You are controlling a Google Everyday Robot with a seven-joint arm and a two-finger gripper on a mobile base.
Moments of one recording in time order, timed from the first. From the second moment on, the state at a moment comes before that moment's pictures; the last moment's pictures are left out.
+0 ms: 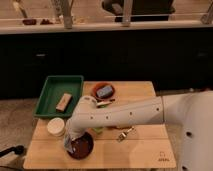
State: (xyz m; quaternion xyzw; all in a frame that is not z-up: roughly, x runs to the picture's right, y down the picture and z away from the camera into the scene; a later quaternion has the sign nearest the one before) arm -0.174 0.239 0.719 -0.23 -0.30 -0.27 0.89
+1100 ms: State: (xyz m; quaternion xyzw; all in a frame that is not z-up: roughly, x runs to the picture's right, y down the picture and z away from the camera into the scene) arm -0.101 0.263 0.714 -0.23 -0.27 -0.20 0.91
